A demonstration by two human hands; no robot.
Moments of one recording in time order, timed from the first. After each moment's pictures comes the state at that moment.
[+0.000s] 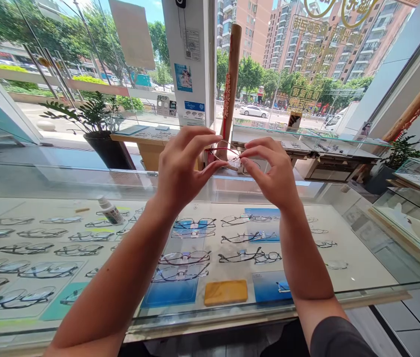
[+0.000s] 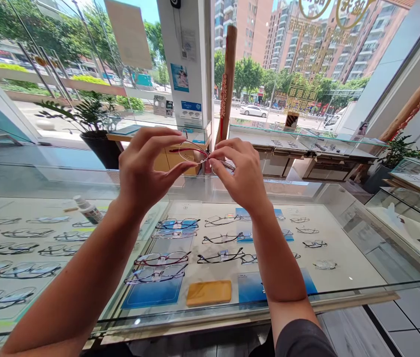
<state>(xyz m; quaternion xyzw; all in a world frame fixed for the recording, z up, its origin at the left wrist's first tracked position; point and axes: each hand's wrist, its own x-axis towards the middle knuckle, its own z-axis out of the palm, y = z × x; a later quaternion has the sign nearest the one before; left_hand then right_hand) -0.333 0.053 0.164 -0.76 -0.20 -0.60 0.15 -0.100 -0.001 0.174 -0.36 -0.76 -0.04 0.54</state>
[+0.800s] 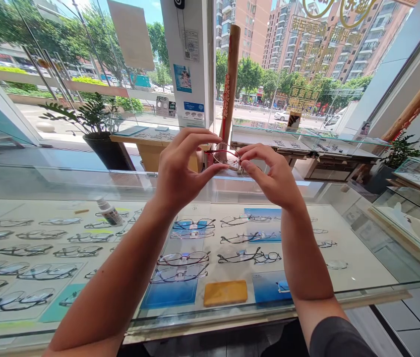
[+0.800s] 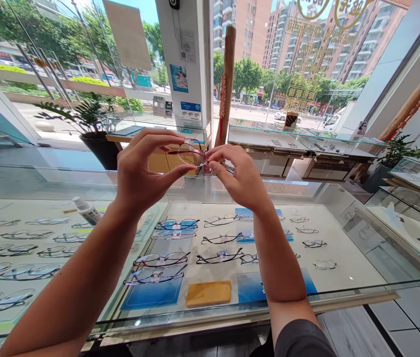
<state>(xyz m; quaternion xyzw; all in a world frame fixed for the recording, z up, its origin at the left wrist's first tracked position) -0.332 0.045 0.167 -0.77 -0.18 -0.60 0.10 -0.095 -0.005 0.178 -0.31 -0.79 0.07 0.52</state>
